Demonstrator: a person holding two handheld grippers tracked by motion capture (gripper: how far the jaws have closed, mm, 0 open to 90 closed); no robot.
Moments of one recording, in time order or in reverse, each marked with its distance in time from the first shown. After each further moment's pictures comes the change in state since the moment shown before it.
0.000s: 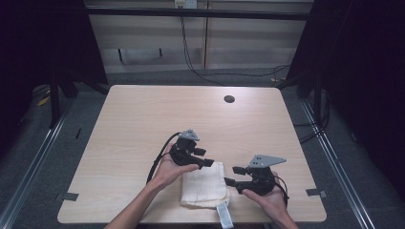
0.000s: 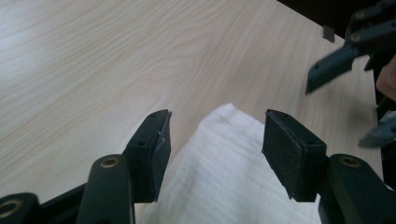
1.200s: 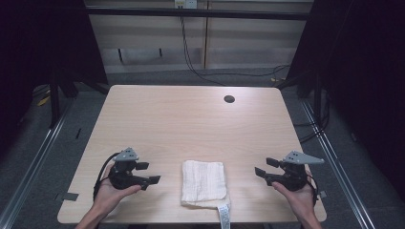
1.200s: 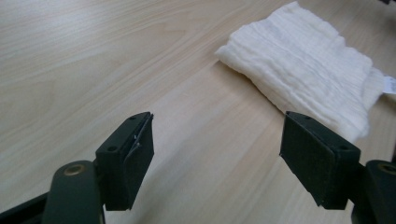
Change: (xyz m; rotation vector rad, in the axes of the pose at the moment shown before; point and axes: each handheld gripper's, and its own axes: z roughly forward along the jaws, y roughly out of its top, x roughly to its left) left arm 0.010 -0.112 -0.133 -0.041 0.195 -0.124; right arm -0.052 -0.026 -0.057 -0.086 -0.214 0.080
